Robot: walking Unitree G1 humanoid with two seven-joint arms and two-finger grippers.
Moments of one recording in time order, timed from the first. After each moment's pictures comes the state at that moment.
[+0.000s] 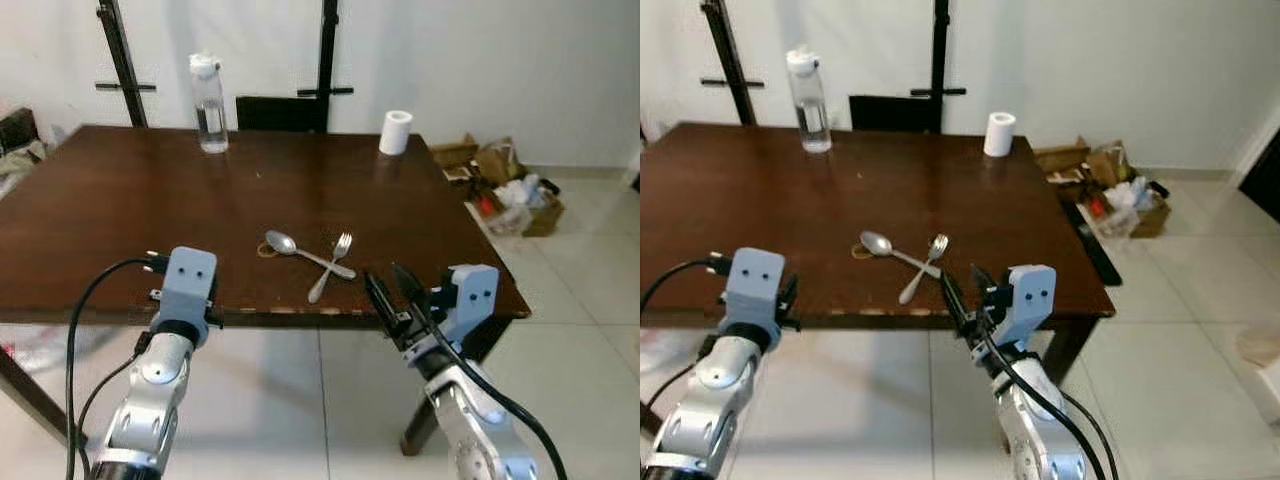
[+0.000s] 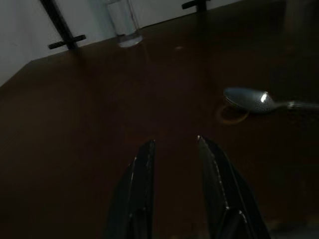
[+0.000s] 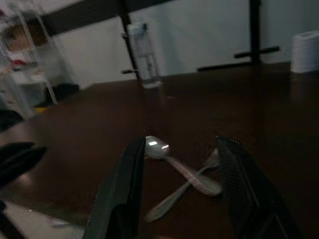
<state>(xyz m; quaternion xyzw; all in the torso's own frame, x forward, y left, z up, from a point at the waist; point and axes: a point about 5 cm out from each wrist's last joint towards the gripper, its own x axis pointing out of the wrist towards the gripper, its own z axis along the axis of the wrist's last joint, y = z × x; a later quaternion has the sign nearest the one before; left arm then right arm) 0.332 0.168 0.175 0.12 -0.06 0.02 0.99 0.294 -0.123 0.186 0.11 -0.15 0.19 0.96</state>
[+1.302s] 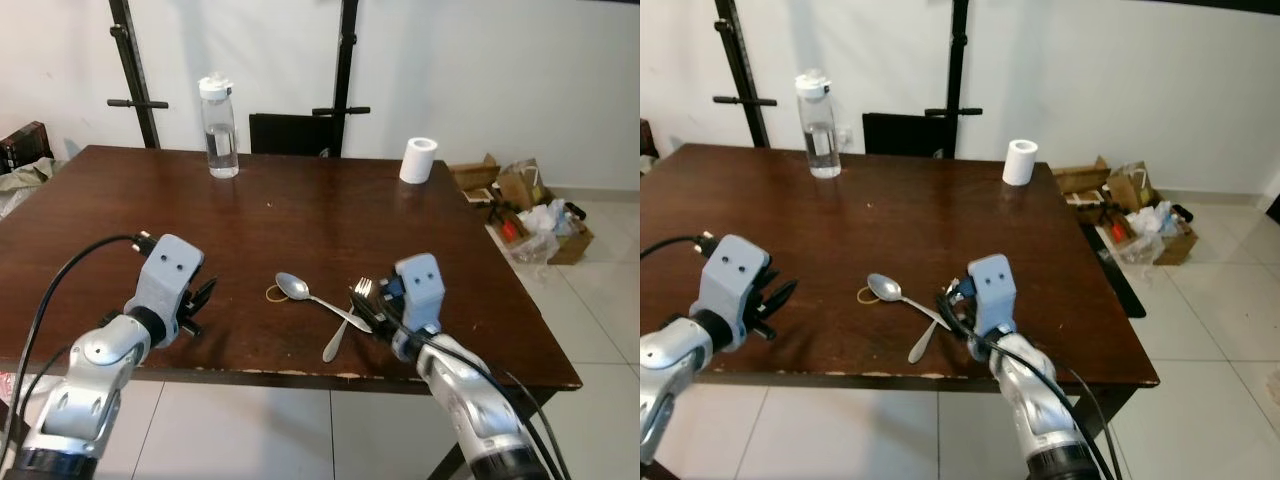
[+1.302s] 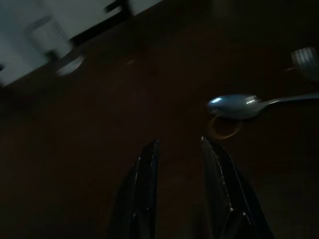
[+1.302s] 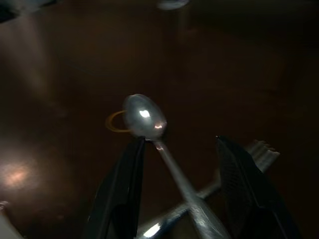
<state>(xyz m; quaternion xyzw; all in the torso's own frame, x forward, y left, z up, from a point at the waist) 0.315 0.195 0.210 0.22 -0.03 -0.20 0.96 0.354 -0.114 0.162 0.00 0.01 0.27 0.96</state>
